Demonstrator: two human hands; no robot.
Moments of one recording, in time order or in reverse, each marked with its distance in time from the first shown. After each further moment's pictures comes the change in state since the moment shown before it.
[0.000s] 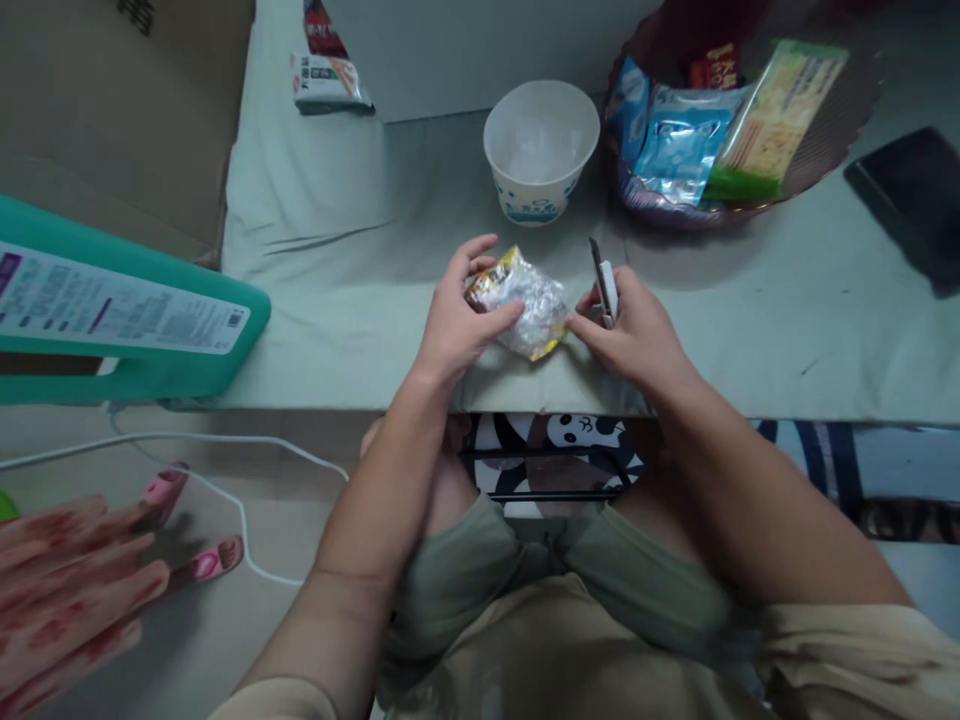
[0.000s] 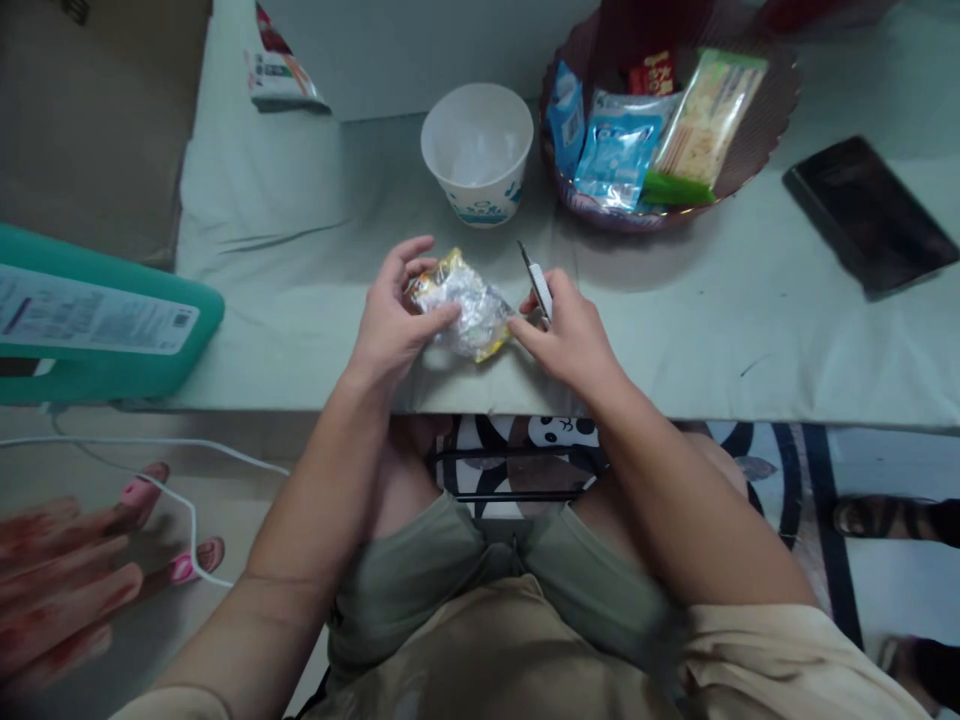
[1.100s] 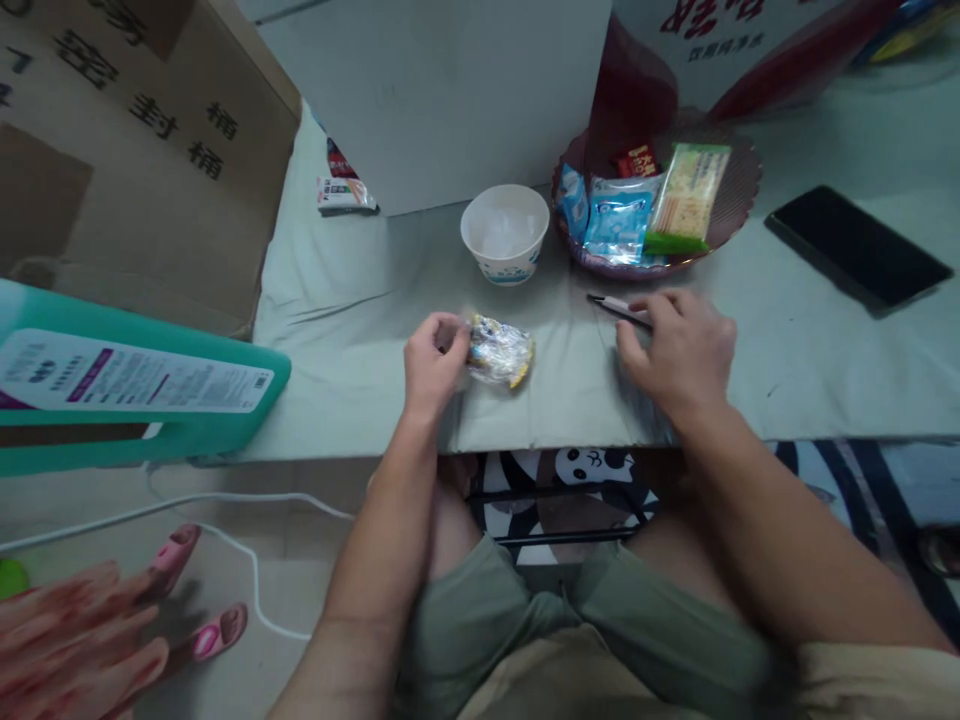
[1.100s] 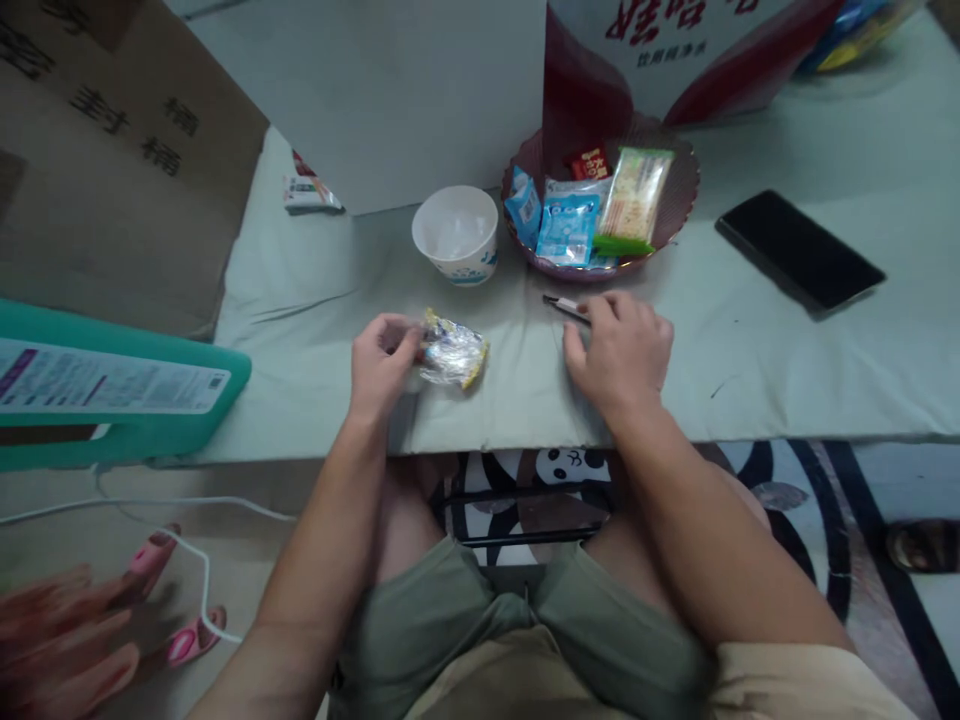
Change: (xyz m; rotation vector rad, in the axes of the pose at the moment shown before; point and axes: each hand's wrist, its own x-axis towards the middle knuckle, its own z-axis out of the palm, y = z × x) left_hand 0.011 -0.002 -0.014 0.175 0.212 0.003; right_hand 0.001 0.022 -0.045 -0.543 0.286 -0.098
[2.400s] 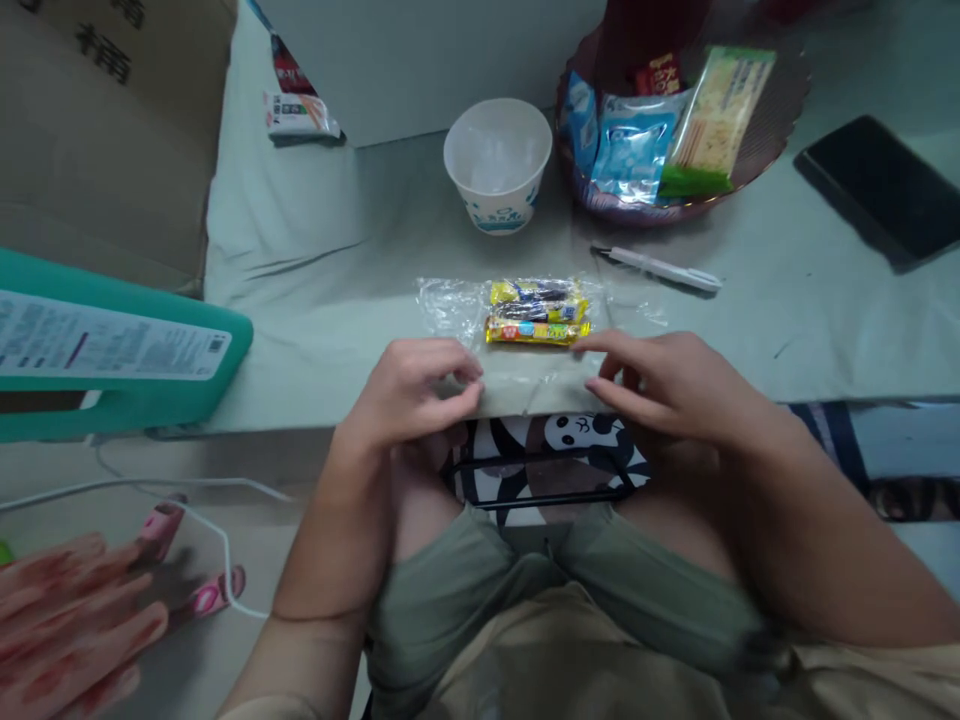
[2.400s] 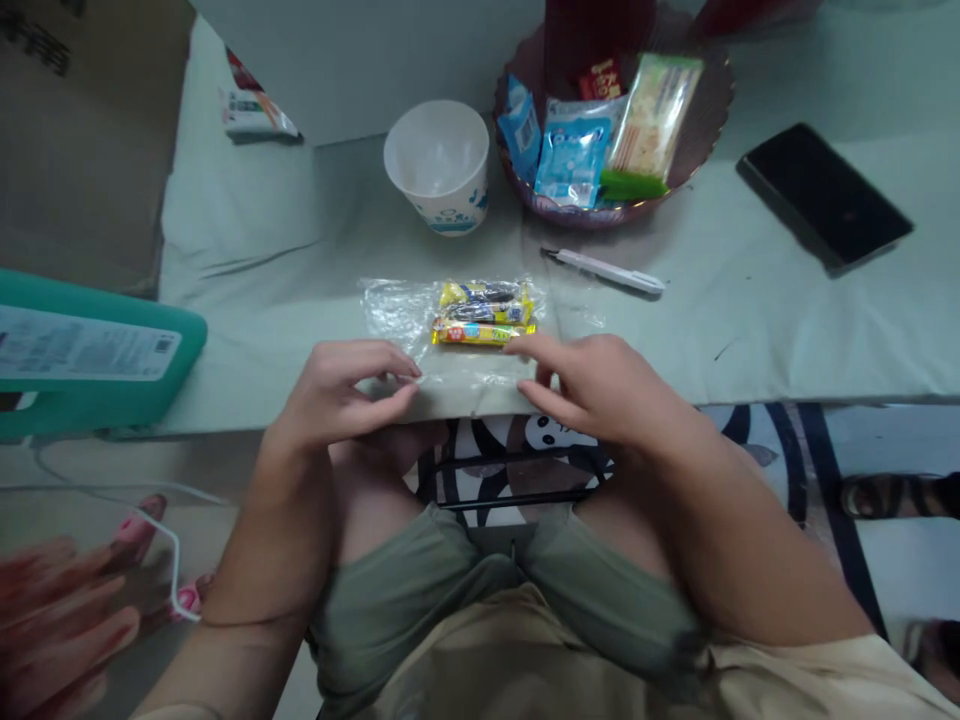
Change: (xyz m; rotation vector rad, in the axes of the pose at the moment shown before) left_hand -0.047 0.031 -0.045 0.285 -0.598 0.620; right_hand -0.031 -0.011 -0.045 0.197 -0.574 -0.498
